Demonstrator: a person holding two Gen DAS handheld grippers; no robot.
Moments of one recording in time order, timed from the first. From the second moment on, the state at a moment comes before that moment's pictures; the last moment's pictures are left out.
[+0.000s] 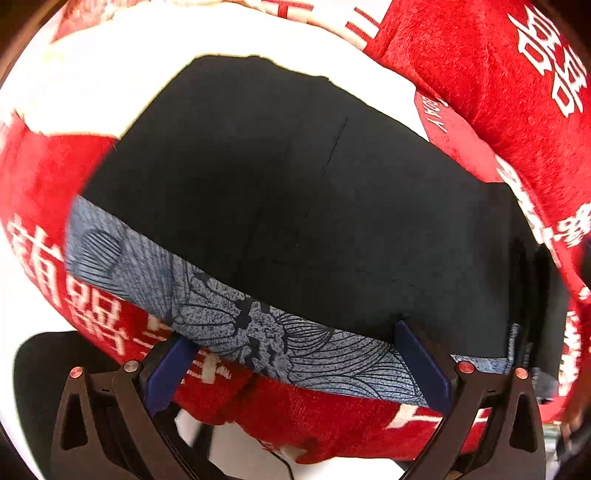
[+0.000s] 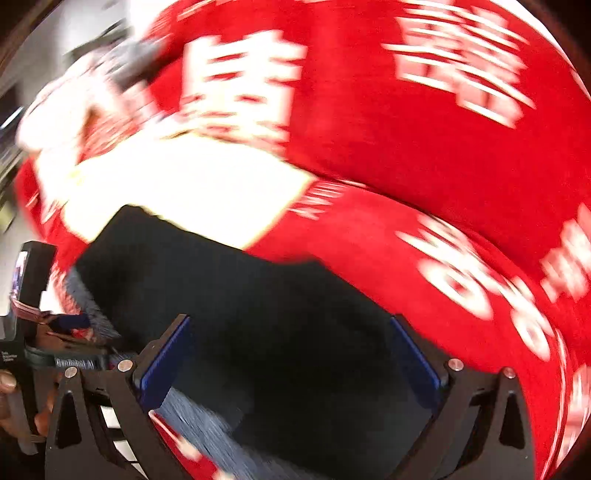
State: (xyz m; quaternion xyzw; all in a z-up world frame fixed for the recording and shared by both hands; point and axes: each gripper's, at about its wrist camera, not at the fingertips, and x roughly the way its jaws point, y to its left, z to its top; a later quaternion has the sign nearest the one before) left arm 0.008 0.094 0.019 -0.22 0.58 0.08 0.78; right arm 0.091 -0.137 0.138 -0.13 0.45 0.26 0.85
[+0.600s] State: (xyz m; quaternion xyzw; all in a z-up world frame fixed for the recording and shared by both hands) left arm -0.026 0.198 0.039 -0.24 0.54 0.04 0.81; right arm 0.168 0.090 0.037 -0.19 0.58 0.54 0.58
